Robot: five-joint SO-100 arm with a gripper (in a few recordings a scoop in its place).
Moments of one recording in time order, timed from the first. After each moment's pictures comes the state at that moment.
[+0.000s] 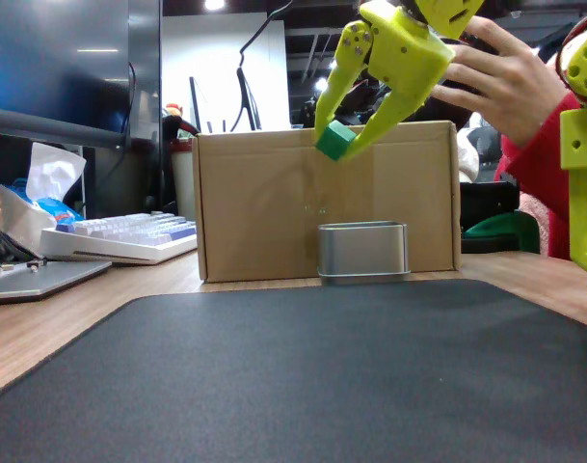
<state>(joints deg) 48.4 137.5 133.5 43.0 -23.6</state>
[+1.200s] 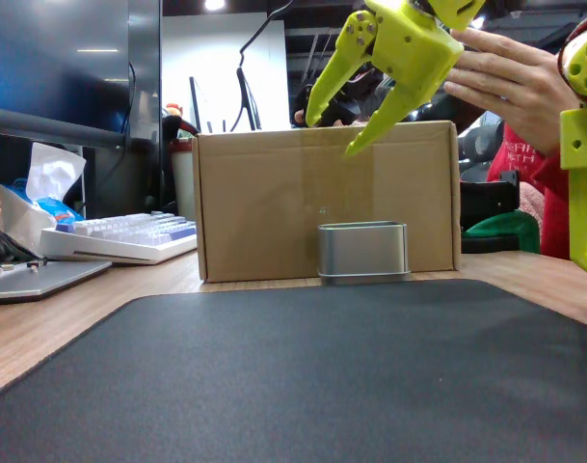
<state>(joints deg) 45.6 143.4 134.1 47.7 -16.4</state>
